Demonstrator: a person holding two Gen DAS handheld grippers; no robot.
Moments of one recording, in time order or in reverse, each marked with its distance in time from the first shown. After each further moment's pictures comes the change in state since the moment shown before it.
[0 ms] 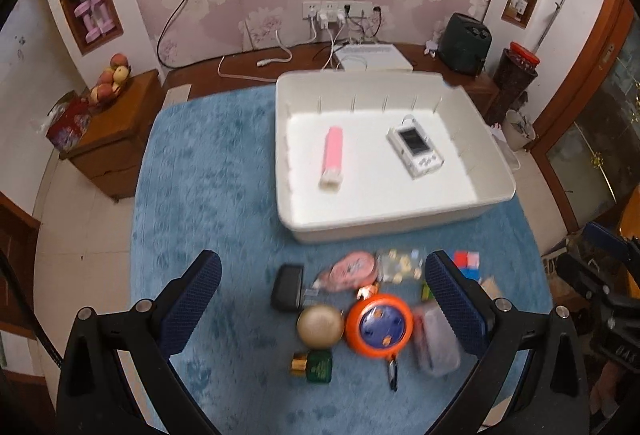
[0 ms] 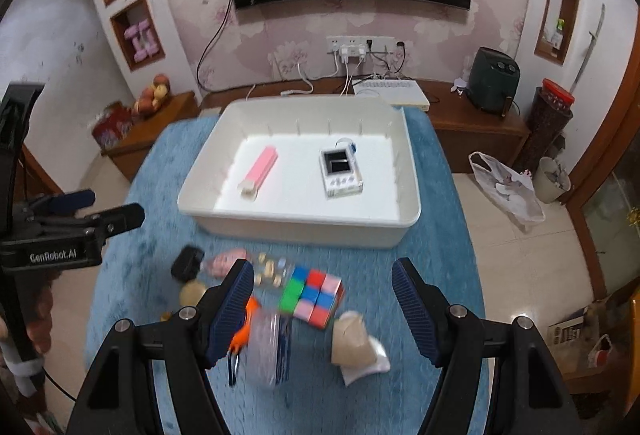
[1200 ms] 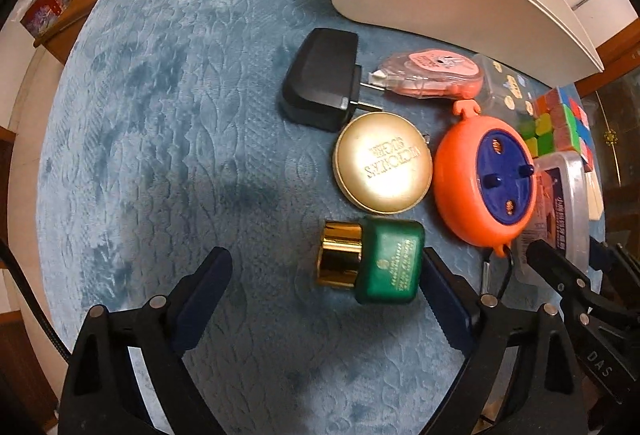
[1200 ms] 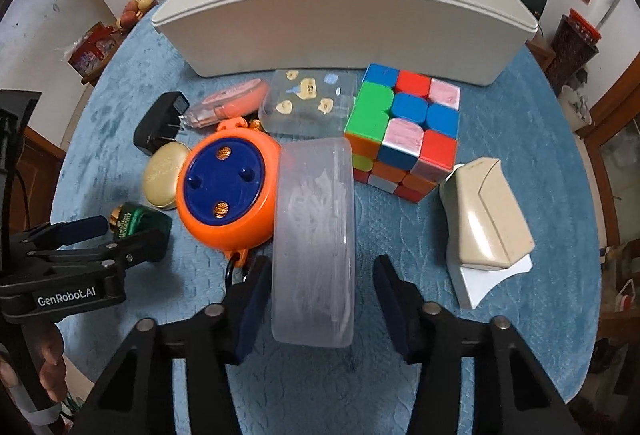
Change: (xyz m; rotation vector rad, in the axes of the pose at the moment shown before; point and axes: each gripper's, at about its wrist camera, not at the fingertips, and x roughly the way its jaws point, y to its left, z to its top) left arm 0.121 0.043 -0.133 -0.126 0.325 -0.062; right arm 0.128 0.048 -0.099 0.036 0.311 -0.004
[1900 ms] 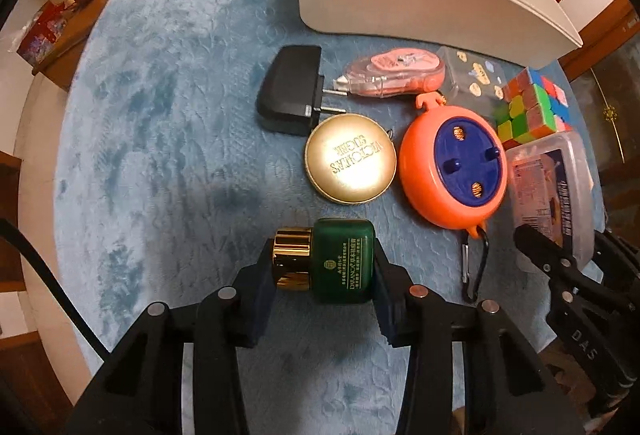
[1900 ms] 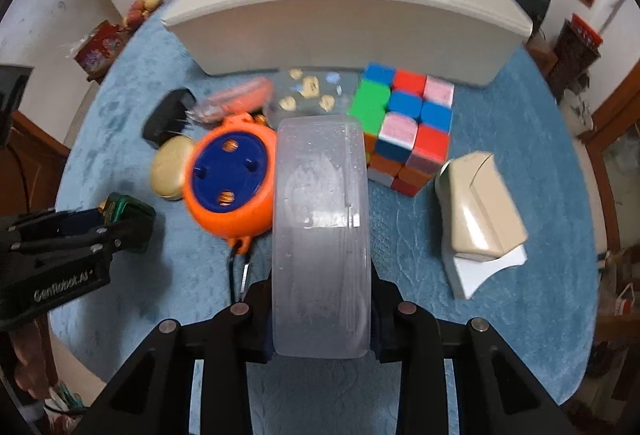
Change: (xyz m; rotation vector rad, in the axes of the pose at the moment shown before) left arm -0.028 -0.019 -0.005 0.085 -0.013 0.031; right arm -0.027 -0.001 -0.014 -0.038 -0.048 0.012
